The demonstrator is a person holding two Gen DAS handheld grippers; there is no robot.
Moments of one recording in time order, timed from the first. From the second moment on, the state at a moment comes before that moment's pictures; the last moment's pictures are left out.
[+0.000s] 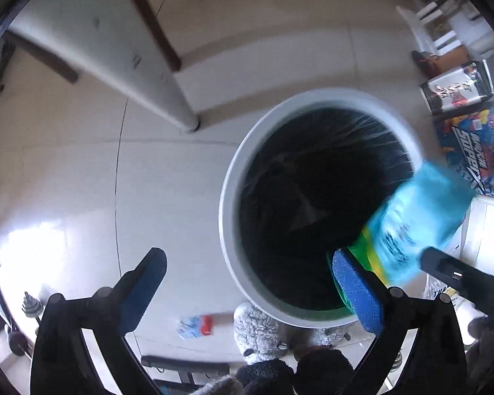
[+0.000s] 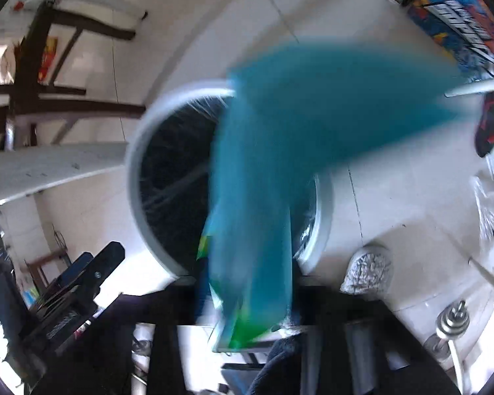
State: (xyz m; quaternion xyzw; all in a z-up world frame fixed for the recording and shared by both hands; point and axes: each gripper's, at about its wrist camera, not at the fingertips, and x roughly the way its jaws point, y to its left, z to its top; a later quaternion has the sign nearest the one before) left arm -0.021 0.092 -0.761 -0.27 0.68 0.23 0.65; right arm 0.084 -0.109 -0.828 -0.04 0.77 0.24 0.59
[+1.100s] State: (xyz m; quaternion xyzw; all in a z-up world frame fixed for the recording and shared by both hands) left arm -0.096 0.039 -0.368 -0.22 0.64 0.23 0.70; right arm 0.008 -0.122 -0.407 -0.17 0.65 0.25 0.70
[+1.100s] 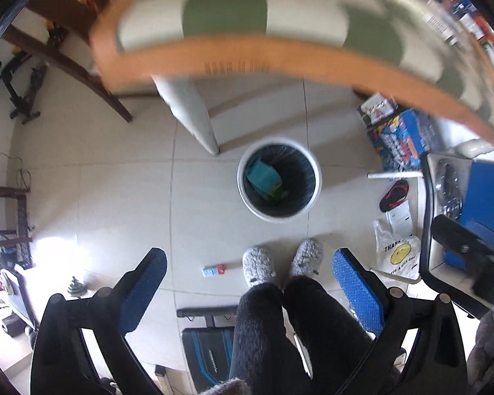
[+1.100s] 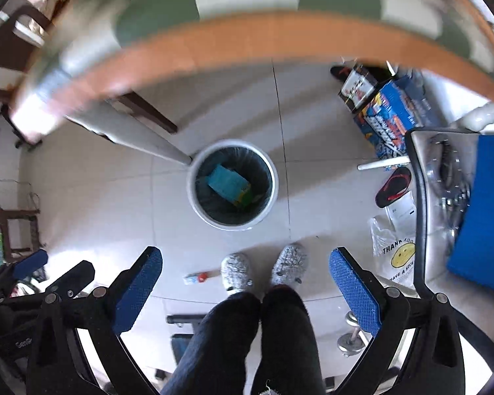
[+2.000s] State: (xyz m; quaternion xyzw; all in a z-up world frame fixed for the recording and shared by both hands) left arm 0.305 -0.022 -0.314 0.31 0.63 -0.02 0.71; right arm 0.338 -0.187 -0.275 -0.04 0.68 0.20 0.71
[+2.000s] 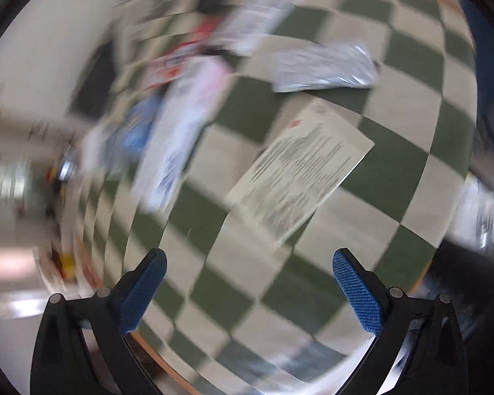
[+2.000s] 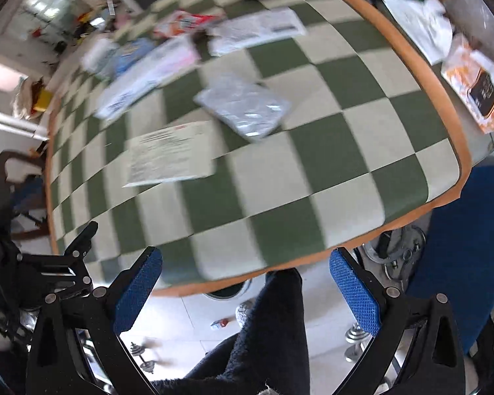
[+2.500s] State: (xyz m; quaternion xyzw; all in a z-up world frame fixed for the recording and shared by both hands) left arm 0.390 -0.033 -0.376 0.28 0.70 -0.15 0.64; right arm 0.429 -0.221 -0.350 0.01 0.74 0.15 0.65
